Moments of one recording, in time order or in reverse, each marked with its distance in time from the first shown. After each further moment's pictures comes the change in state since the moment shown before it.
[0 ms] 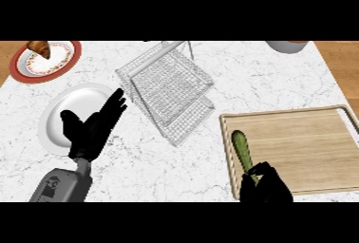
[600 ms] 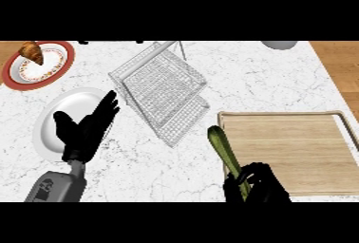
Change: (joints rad) left arm 0.024 0.017 0.027 0.004 0.003 0.010 0.004; right arm -0.009 0.012 0.171 -0.205 0.240 -0.013 0.037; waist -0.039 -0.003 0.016
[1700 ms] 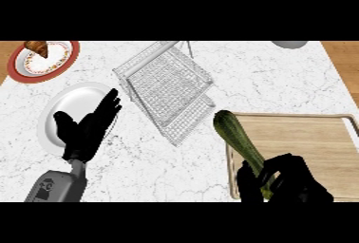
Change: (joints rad) left arm -0.008 0.000 -0.009 -0.017 -0.008 -0.008 -0.004; right arm -0.156 0.002 0.009 -0.247 0.266 0.264 0.025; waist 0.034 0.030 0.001
